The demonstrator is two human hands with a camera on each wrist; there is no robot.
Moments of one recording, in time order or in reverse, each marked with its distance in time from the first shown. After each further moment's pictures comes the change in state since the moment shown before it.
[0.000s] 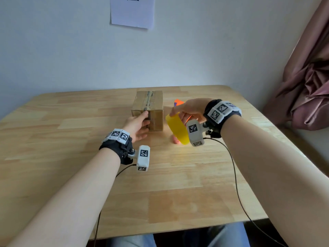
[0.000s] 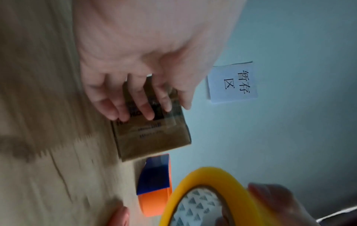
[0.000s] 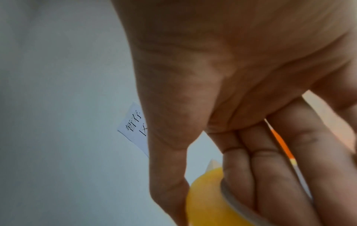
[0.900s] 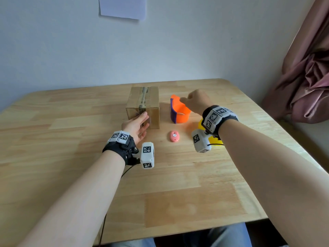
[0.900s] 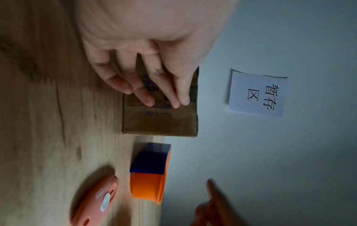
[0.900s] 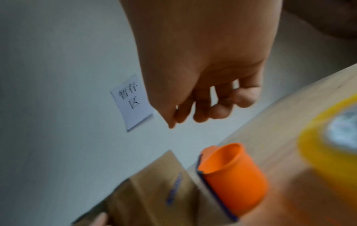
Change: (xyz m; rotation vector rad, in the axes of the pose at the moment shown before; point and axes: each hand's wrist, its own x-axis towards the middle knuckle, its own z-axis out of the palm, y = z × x) left_hand 0.005 -0.015 0.020 -0.272 0.039 -0.031; right_hand 0.030 0.033 -0.011 -0.117 0.647 -0.135
